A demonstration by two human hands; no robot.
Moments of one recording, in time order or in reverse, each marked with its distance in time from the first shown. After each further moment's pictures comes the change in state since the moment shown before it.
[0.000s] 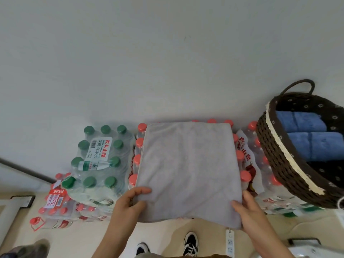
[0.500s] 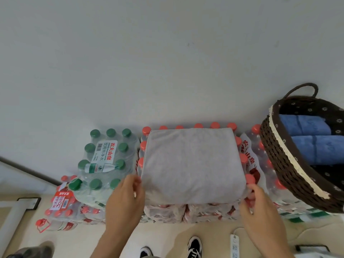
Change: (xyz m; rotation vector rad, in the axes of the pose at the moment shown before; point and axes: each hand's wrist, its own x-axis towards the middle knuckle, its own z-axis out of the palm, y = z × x) left_hand 0.004 0.033 -0.003 0.753 0.306 0.343; right_hand -0.013 -0.015 -0.004 -0.749 0.288 -0.361
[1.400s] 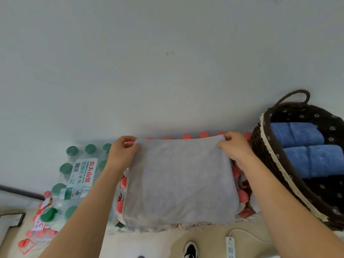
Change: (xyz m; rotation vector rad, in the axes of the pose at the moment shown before) left_hand 0.175 0.046 0.037 -0.641 -0.192 -0.233; right_hand 0.208 -0.067 -0.017 0.344 -0.024 0.083
